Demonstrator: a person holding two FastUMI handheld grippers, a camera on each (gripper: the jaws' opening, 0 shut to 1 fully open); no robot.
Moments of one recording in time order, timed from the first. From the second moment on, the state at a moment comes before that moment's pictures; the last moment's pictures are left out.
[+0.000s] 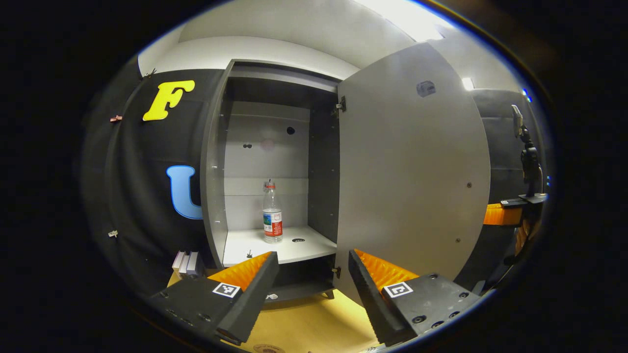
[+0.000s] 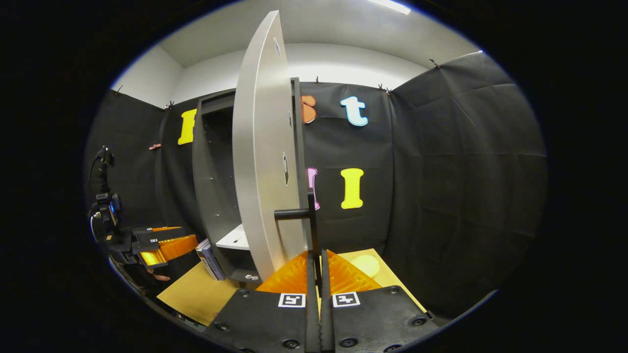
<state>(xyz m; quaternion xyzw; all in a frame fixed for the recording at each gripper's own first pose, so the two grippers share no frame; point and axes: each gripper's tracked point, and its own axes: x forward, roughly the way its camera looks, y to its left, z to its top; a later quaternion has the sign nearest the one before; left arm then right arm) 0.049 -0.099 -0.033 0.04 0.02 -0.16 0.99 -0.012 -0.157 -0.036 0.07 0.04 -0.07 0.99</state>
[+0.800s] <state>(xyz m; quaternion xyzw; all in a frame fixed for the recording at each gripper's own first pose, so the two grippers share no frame) 0.206 -0.053 -0.032 0.03 -0.01 -0.12 0.99 -0.085 -0.218 -0.030 -0.02 0.02 -0.32 0.95</state>
